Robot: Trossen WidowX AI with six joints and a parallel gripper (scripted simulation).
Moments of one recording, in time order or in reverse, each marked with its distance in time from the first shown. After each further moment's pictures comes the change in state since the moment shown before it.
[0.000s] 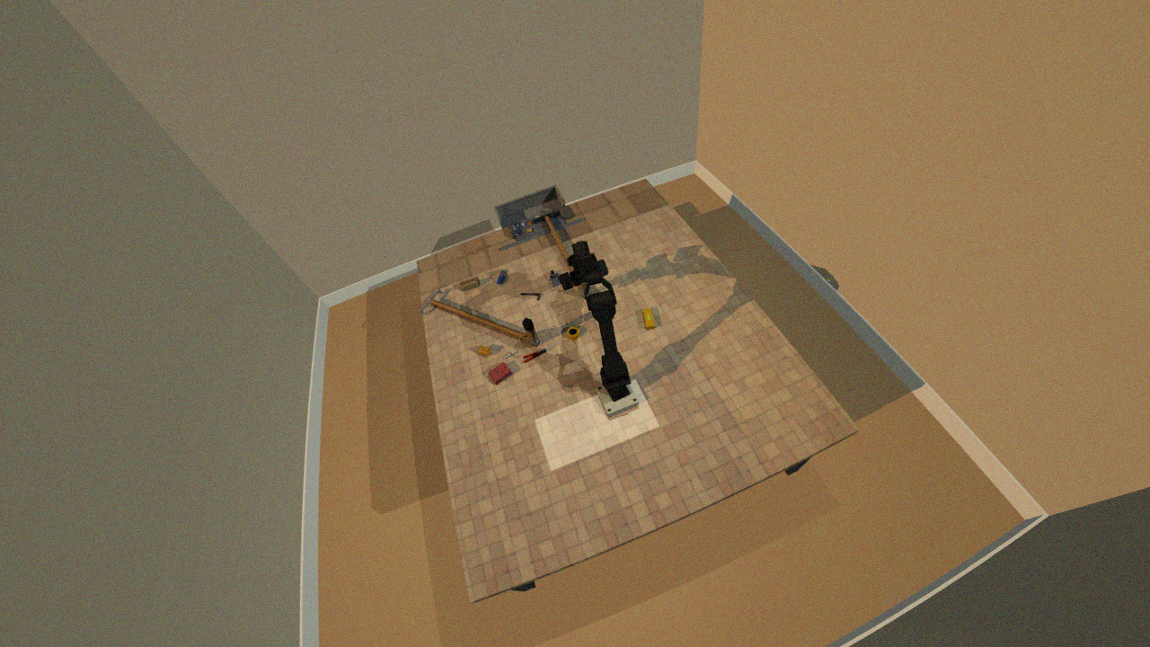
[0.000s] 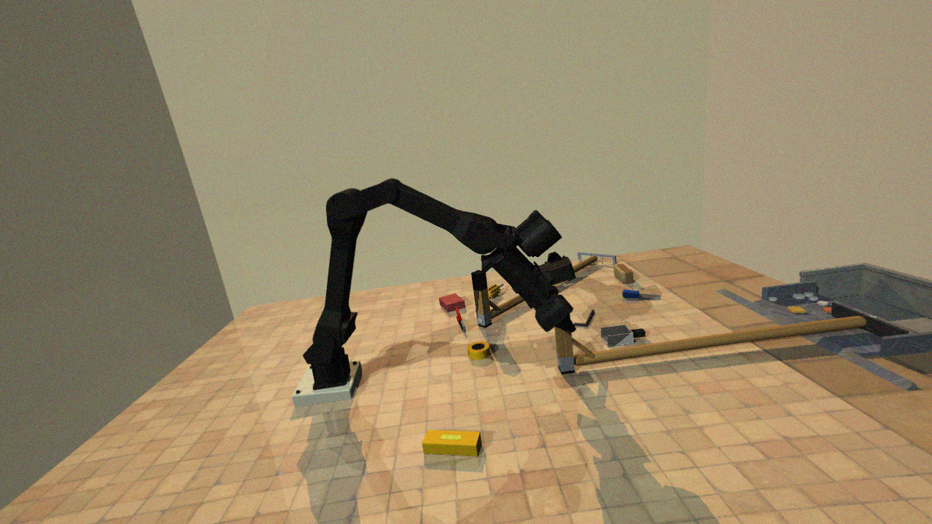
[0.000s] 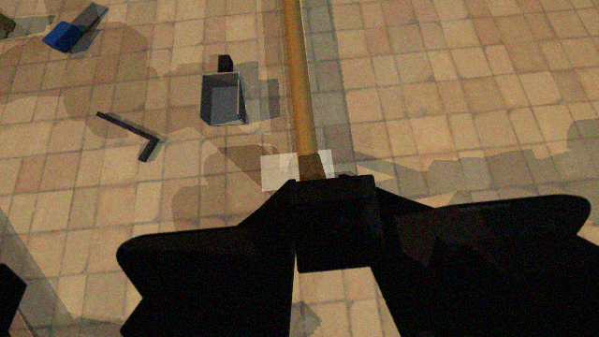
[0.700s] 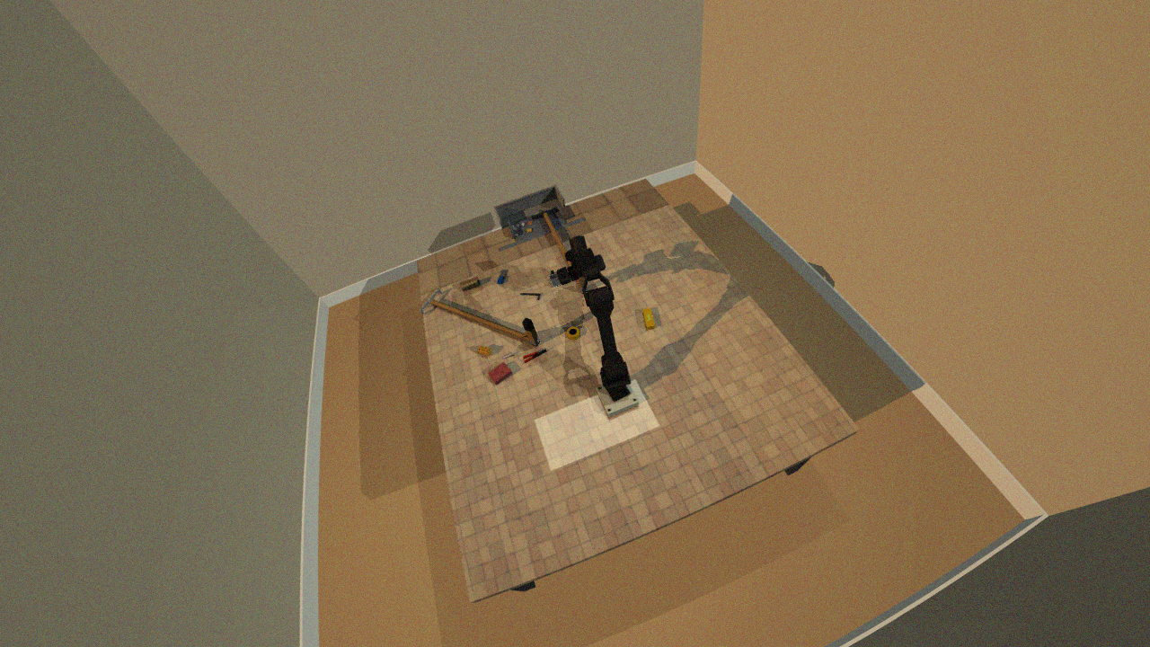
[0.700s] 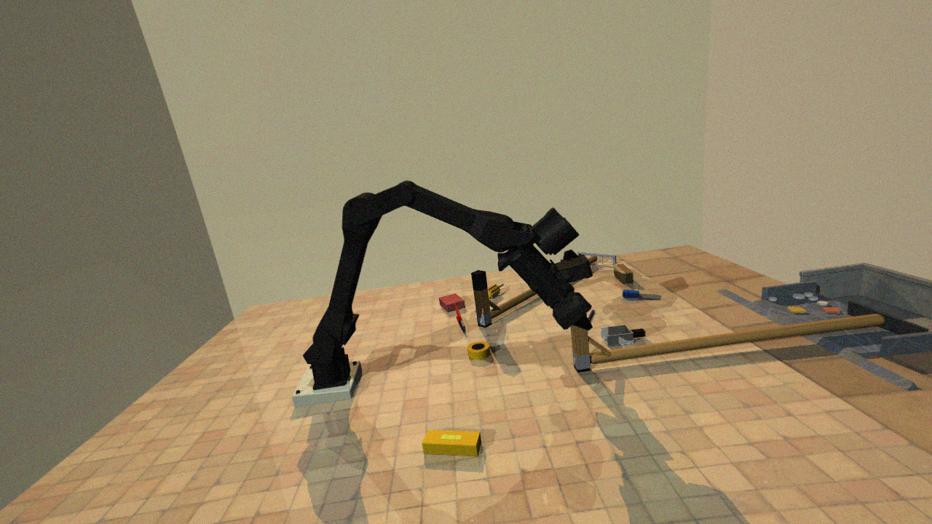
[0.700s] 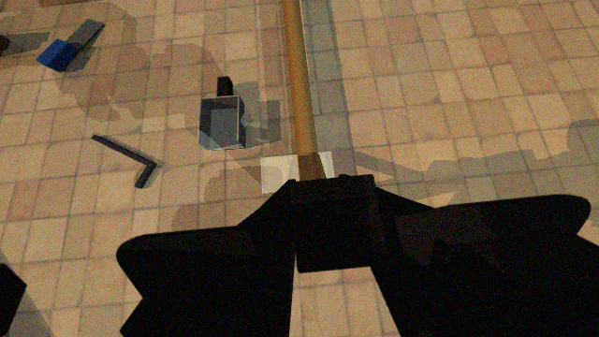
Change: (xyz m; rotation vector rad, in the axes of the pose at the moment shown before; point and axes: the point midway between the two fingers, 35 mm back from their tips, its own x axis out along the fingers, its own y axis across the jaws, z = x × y) arm 0.018 -0.001 0.025 0.000 -0.003 0.000
